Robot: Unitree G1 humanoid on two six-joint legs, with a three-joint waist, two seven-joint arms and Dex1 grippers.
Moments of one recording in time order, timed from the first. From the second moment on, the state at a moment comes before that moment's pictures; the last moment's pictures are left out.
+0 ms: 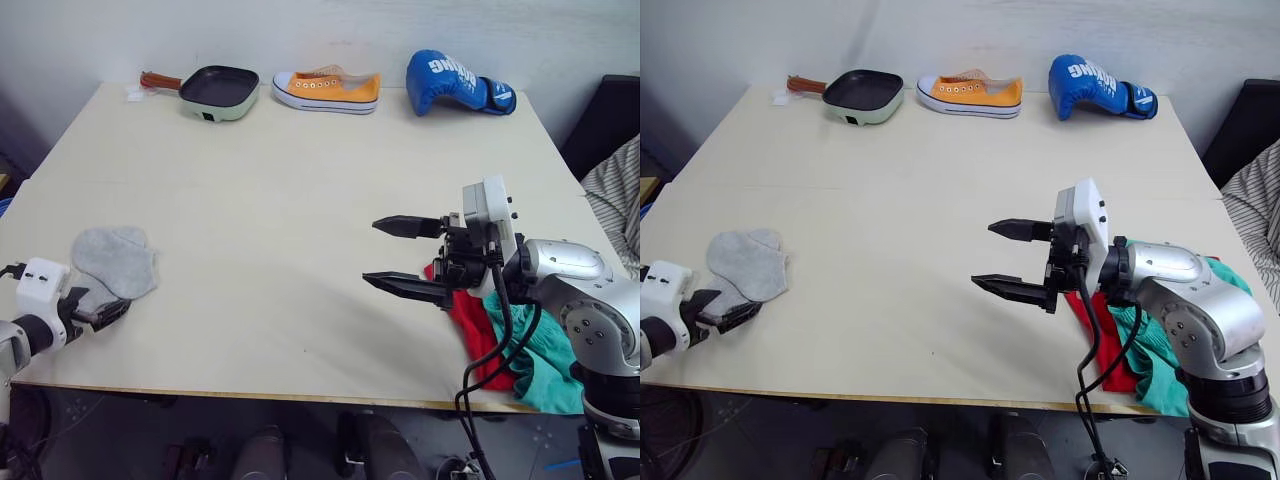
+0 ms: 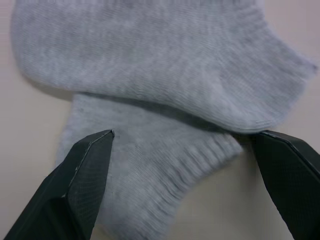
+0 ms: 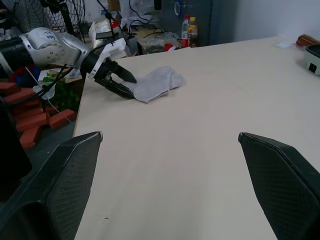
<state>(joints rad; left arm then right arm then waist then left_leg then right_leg) -0.09 0.87 0.46 0.22 -0.29 0.55 -0.66 -0.46 -0.70 -0.08 -0.46 0.81 0.72 0.92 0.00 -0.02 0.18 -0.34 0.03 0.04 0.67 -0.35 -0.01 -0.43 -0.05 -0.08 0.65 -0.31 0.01</state>
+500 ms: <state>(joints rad) 0.00 0.84 0.59 -0.06 -0.40 0.78 -0.60 -0.45 -0.71 -0.10 -0.47 0.81 0.72 0.90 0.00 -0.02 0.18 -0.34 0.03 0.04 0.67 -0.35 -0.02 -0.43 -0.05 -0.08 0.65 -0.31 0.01</state>
